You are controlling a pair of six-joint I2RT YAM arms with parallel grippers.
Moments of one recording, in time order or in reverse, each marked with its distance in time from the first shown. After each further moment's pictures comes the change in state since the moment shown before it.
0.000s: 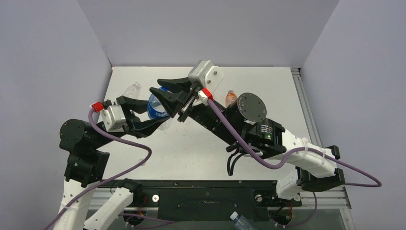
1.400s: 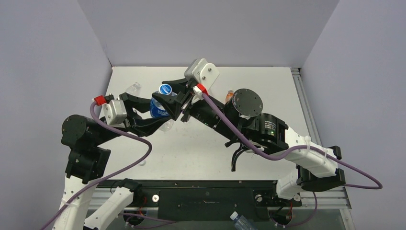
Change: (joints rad) left arm 0.000 0.035 0.025 -0.006 0.020 -0.063; right arm -0.042 0.000 0.023 -0.143 -0.021 0.051
